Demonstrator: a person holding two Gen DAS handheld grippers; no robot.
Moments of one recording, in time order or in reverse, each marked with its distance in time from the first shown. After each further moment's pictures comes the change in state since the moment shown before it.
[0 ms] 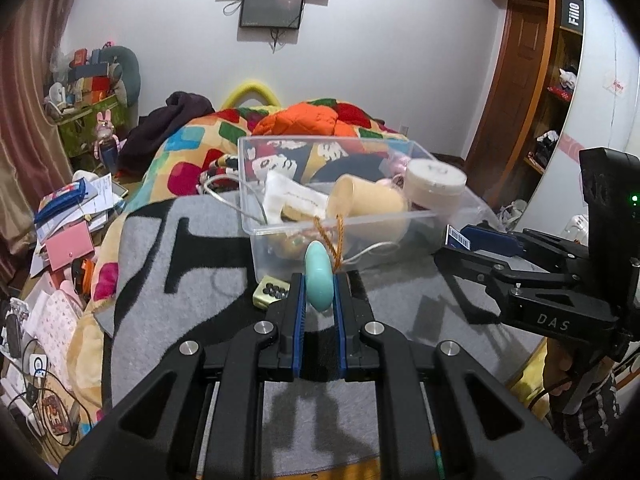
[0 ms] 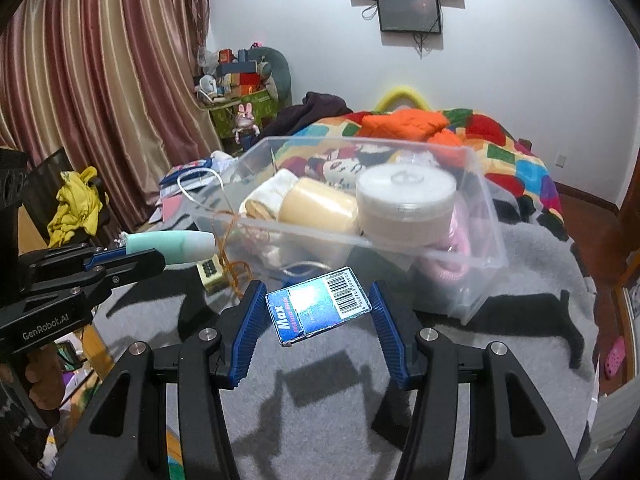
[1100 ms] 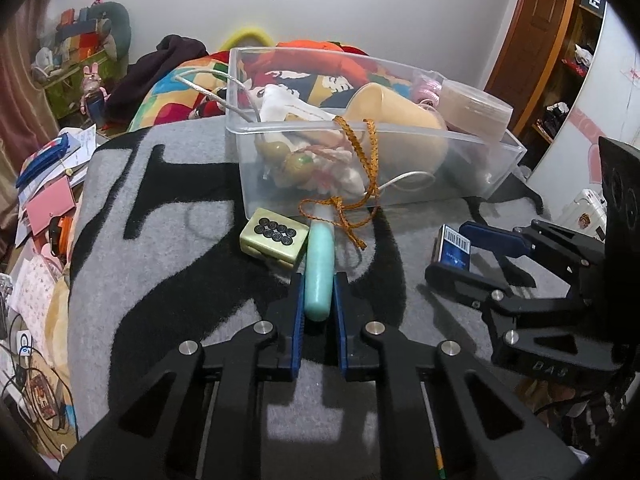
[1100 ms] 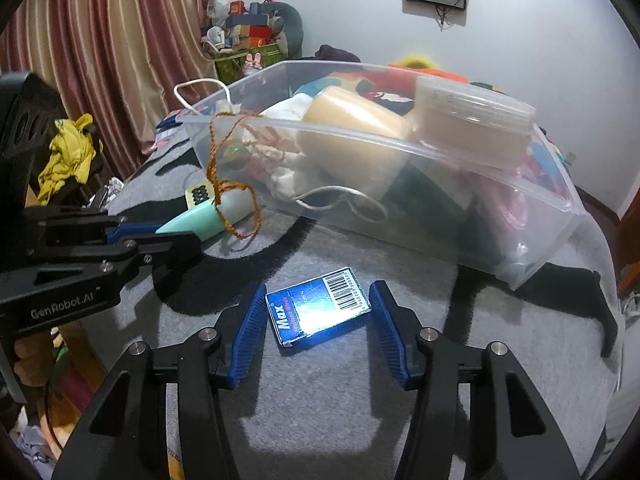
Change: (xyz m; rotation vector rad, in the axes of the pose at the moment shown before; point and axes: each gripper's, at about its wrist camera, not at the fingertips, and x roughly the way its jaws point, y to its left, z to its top) left arm 0.060 0.014 -0.028 -0.026 0.193 -0.018; right arm 0.044 0.014 -0.037 -0.083 0.150 -0.021
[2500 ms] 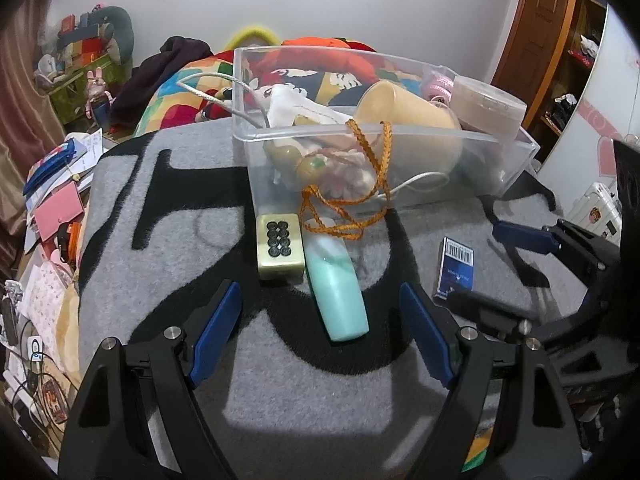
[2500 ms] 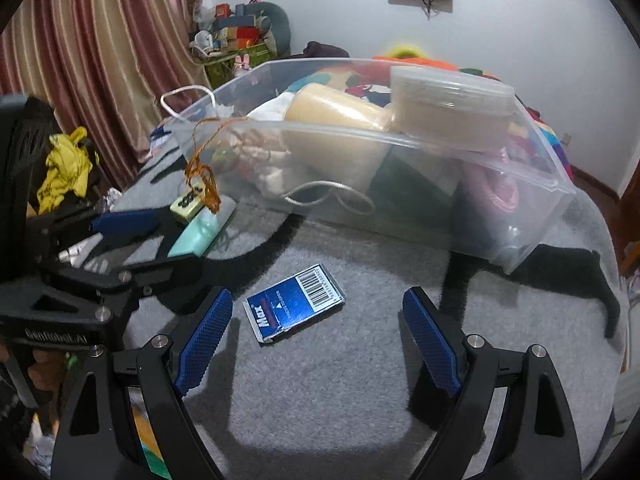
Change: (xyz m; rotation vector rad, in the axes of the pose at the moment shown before) left arm 0.006 0.001 0.005 0.018 0.022 0.037; right arm 0.000 -0.003 -0.004 0.047 0.019 0.000
